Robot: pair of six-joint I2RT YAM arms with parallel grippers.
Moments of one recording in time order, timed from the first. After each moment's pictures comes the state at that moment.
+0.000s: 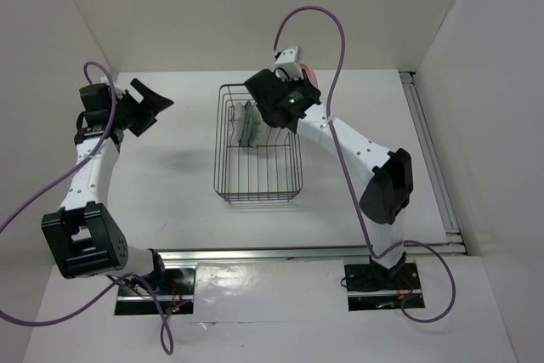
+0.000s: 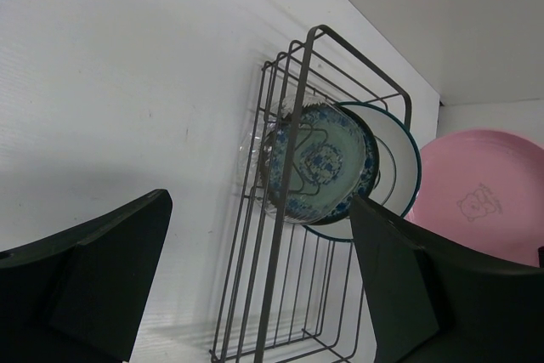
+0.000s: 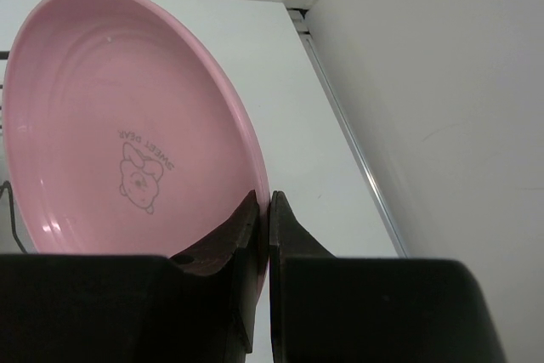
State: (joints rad) left arm 0.28 1.38 1.15 -0.28 0.47 -0.66; right arm 0.77 1.91 1.93 -0.82 1.29 0.28
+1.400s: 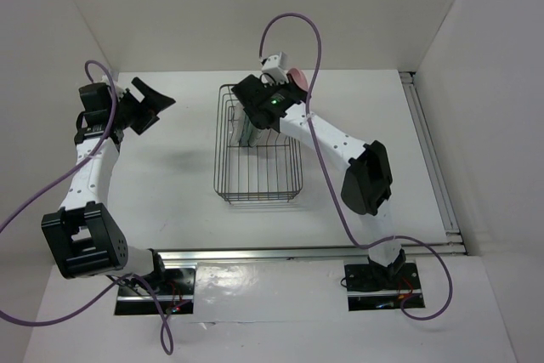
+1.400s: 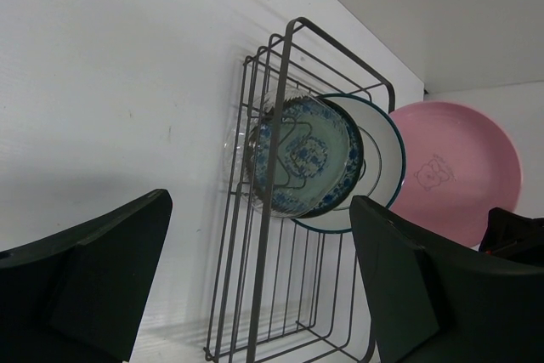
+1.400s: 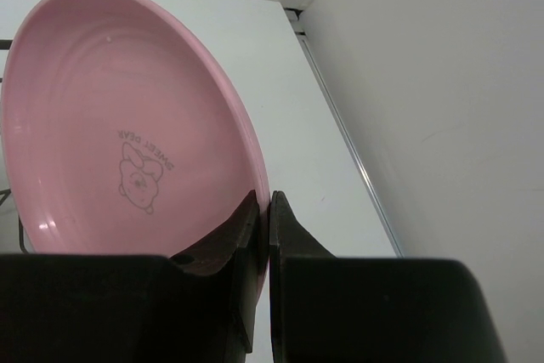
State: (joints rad) left arm 0.28 1.38 1.15 -0.26 0.53 -0.67; right arm 0.78 2.08 2.02 -0.83 1.35 0.28
